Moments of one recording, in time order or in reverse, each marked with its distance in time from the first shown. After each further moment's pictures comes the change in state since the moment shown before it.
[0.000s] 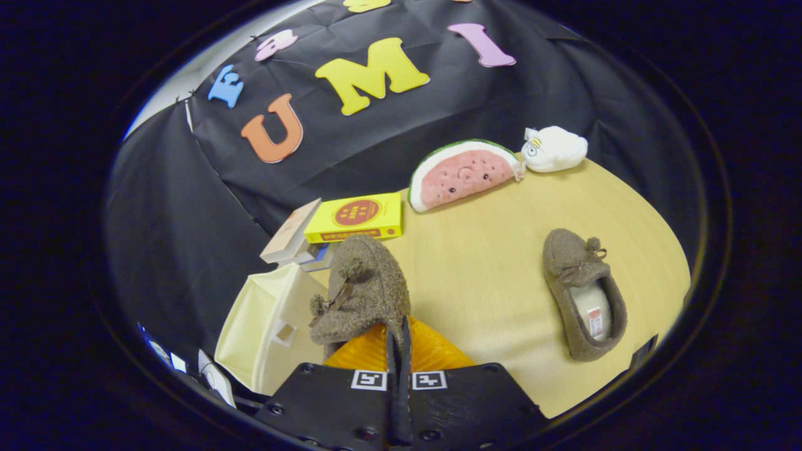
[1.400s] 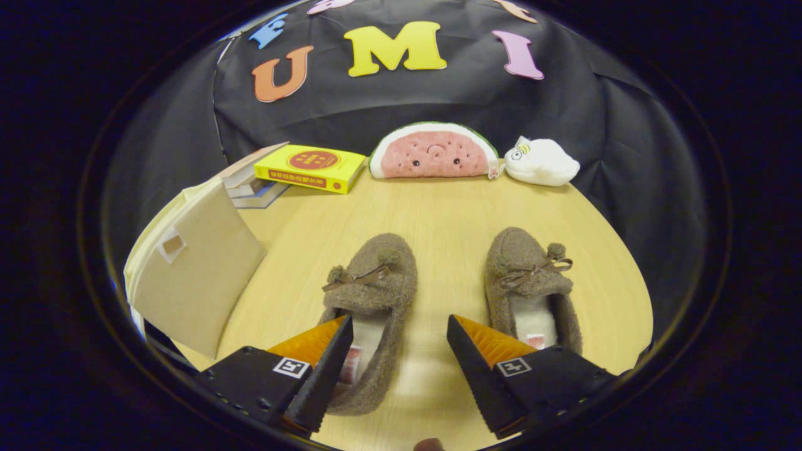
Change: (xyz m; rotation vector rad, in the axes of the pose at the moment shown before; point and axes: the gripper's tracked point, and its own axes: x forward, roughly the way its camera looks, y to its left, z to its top) arm 0.057 -0.139 -0.052 -0.292 0.070 -0.230
